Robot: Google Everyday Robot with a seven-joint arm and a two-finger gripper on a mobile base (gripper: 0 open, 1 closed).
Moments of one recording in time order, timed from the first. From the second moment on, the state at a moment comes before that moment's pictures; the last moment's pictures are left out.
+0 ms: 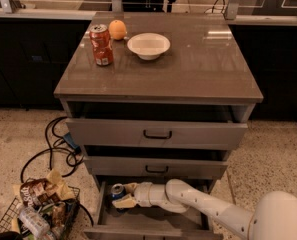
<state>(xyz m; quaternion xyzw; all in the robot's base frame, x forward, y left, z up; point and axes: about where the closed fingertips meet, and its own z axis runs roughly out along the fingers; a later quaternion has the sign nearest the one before) 0.544 0.108 0.318 -0.42 0.70 0.40 0.41</state>
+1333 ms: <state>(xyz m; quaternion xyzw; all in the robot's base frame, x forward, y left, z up) 0.567 0.104 0.175 -0.37 0.77 0.35 0.38</state>
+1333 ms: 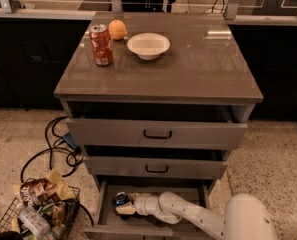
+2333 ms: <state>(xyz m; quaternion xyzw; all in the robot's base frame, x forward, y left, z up) 0.567 0.107 0.155 -0.36 0.78 0.34 0.39</state>
